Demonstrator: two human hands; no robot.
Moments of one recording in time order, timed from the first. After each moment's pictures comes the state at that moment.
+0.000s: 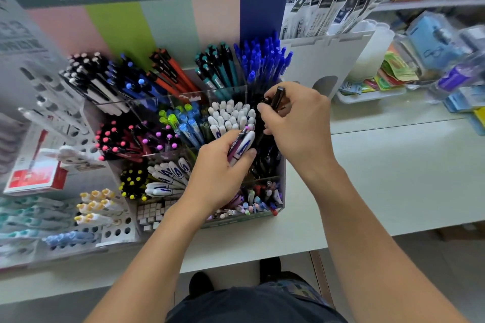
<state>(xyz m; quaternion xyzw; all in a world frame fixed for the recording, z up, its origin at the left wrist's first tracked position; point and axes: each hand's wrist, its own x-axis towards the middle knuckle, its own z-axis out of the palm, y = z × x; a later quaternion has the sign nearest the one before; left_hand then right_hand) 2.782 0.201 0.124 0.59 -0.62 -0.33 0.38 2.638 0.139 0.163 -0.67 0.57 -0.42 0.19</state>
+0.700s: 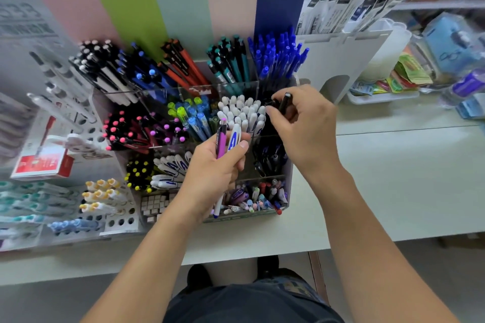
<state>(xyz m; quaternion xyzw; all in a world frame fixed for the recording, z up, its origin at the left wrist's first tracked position) 2.792 0.211 0.124 0.56 -0.34 -0.59 0.47 2.636 0.136 0.144 -0.72 0.54 -0.43 0.13</state>
